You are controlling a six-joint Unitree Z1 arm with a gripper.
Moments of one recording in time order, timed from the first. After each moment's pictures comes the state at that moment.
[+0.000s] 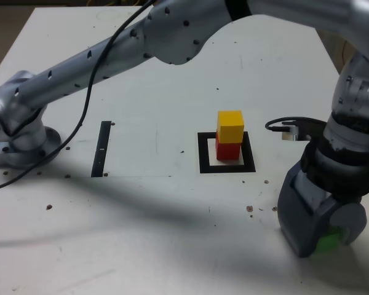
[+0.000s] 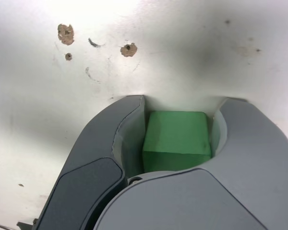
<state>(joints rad) -0.36 2.58 -2.47 1.52 -0.13 -0.59</state>
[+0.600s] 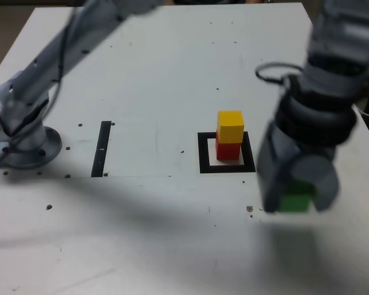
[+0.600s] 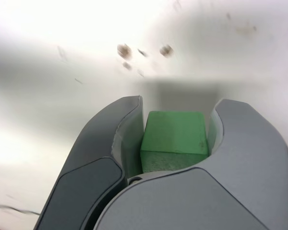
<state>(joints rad) -0.37 2.37 -2.31 1.60 -0.08 -0.31</state>
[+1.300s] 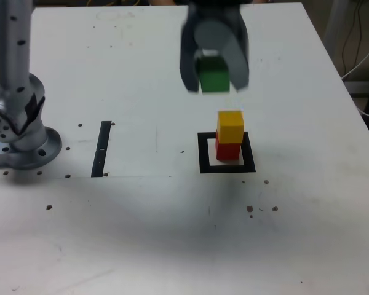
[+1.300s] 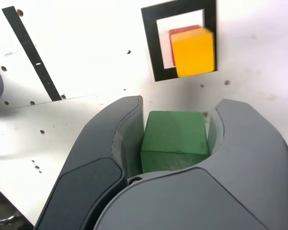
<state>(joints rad) -0.13 1.89 -1.89 1.60 0.02 0.01</state>
